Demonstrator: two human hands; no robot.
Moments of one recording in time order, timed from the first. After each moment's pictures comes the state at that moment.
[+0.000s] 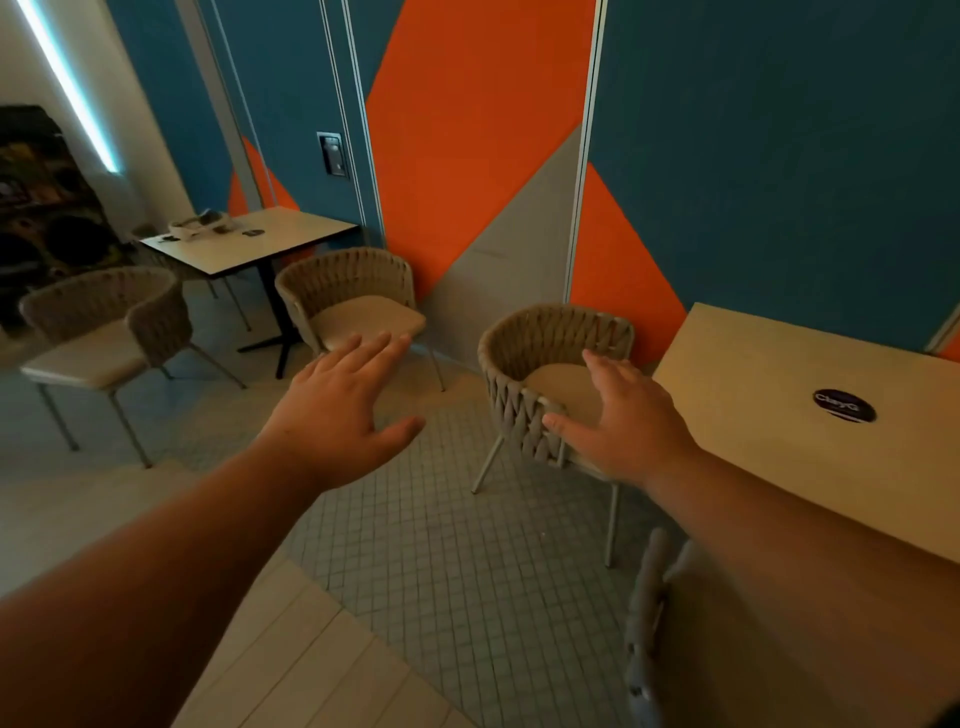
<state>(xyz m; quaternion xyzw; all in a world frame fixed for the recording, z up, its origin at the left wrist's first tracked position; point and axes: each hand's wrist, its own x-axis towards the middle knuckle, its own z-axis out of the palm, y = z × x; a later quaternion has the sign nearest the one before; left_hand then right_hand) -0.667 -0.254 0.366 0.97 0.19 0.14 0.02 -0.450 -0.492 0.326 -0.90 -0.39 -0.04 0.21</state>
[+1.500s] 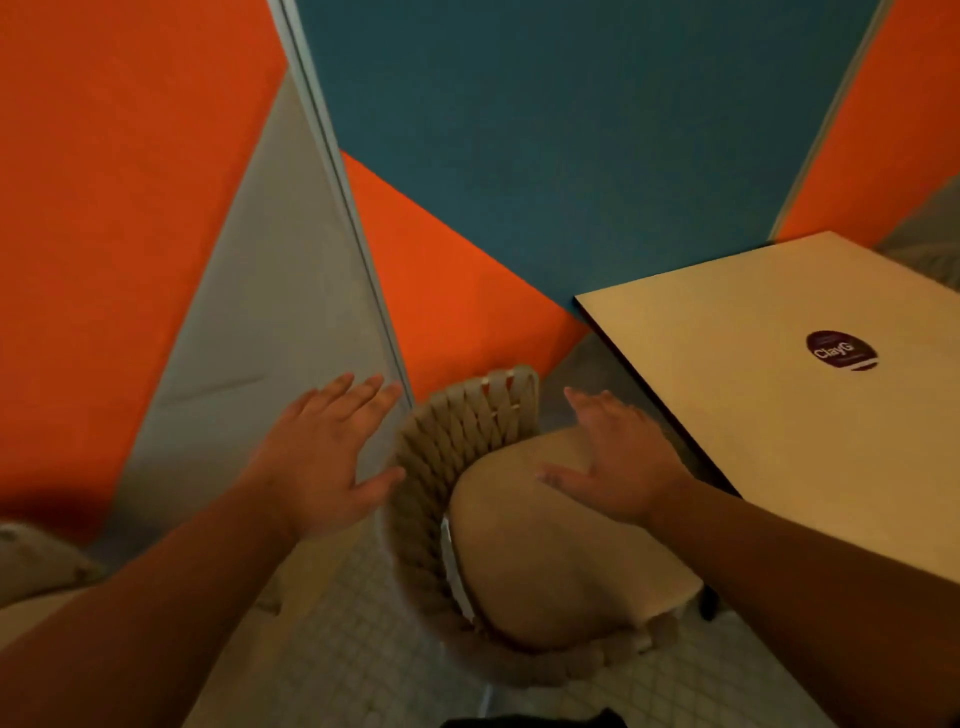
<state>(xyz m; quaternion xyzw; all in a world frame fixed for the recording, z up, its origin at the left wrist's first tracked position) 0.136 0.243 0.261 0.95 -0.31 0.06 -0.01 0.068 -0.094 0.225 -0.99 0.00 0.02 0.15</state>
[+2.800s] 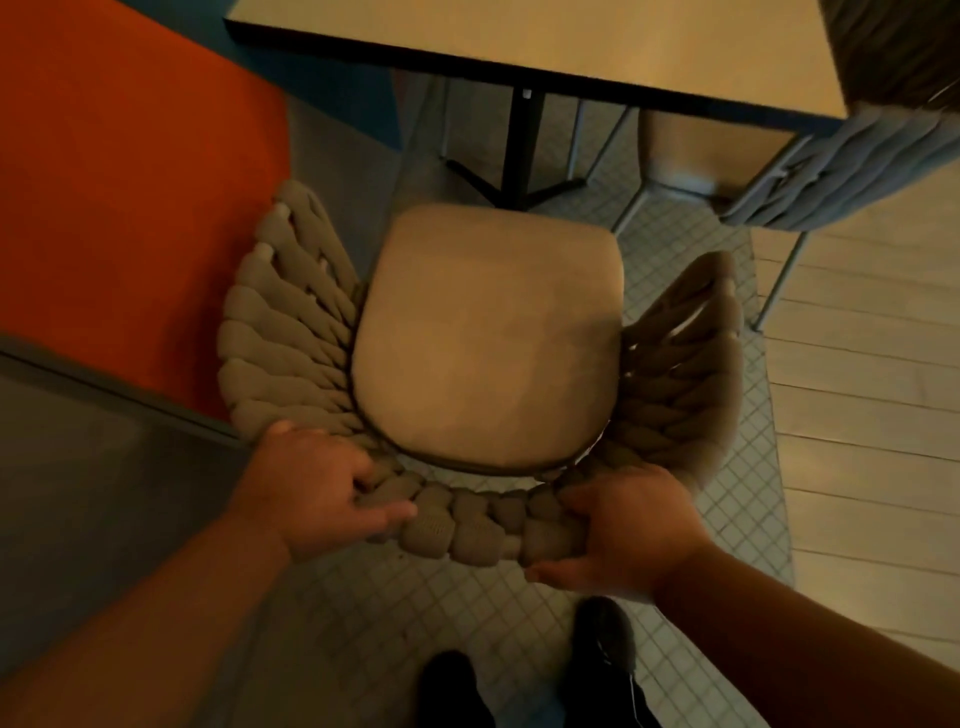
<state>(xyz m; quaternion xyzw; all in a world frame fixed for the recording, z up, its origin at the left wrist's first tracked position) 0.427 0.245 -0.074 0.65 -0.75 -0.10 -0.10 0.104 0.200 -0.045 -0.85 0.46 0.20 0.14</state>
